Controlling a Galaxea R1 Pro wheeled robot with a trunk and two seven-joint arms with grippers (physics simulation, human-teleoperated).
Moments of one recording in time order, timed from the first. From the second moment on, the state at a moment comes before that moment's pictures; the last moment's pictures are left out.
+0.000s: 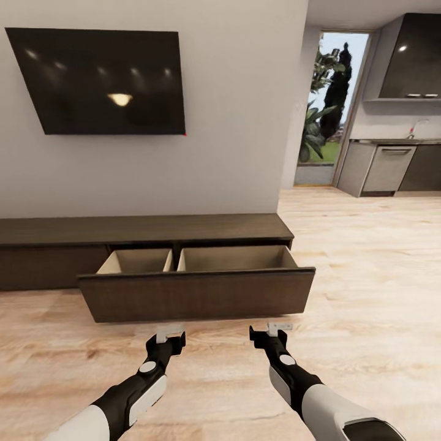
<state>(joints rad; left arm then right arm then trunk) -0.60 0.07 -0.81 -0.61 0.79 -0.14 0.39 -0.72 0.13 0.07 -0.18 -0.07 -0.29 -0.10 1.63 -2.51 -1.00</state>
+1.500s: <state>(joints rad) -0.60 0.07 -0.81 -0.61 0.79 -0.15 0.39 -0.72 0.11 0.08 -0.18 -0.07 -0.37 -0.09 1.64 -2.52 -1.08</state>
